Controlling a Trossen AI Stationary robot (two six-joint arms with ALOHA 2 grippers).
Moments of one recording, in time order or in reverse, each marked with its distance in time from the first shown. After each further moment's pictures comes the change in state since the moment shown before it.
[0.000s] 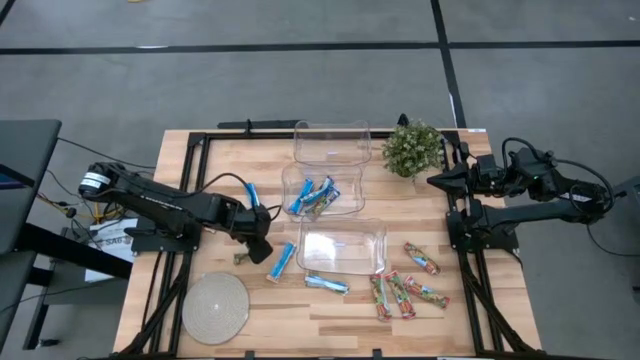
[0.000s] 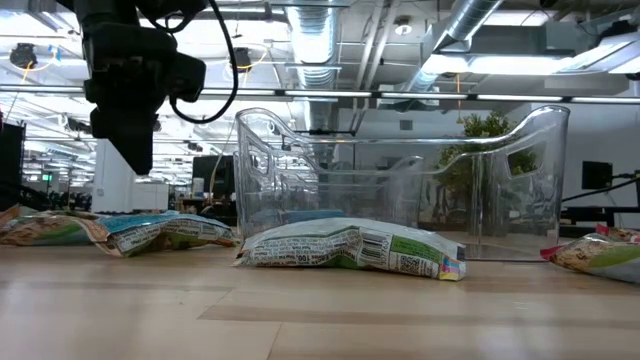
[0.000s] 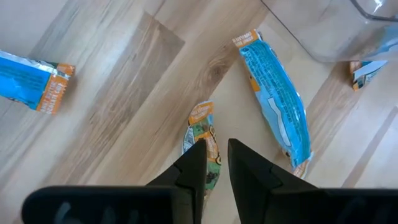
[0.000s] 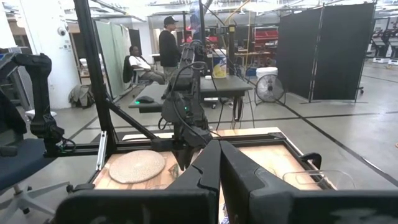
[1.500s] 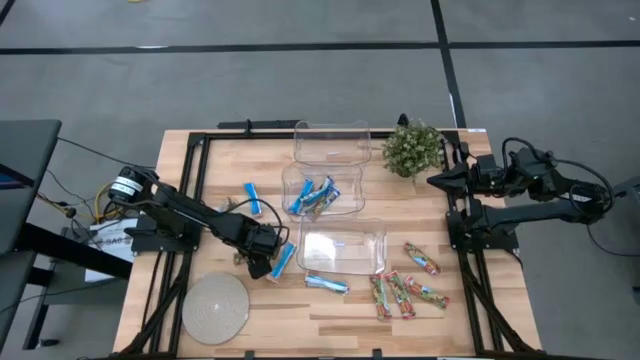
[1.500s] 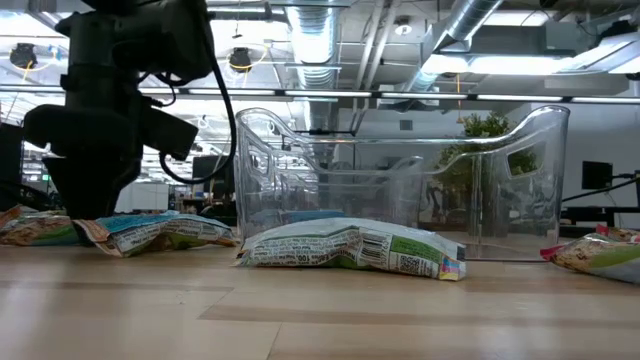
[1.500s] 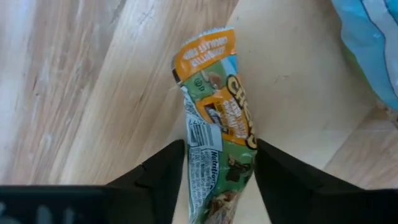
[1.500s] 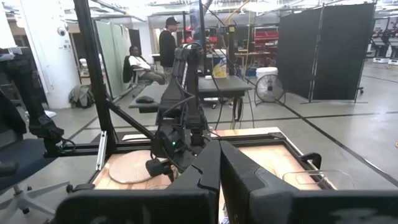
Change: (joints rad) left arm -0.085 0.306 0.004 0.021 0.034 0.067; right arm 0.000 0.000 0.000 0.000 0.000 0.000
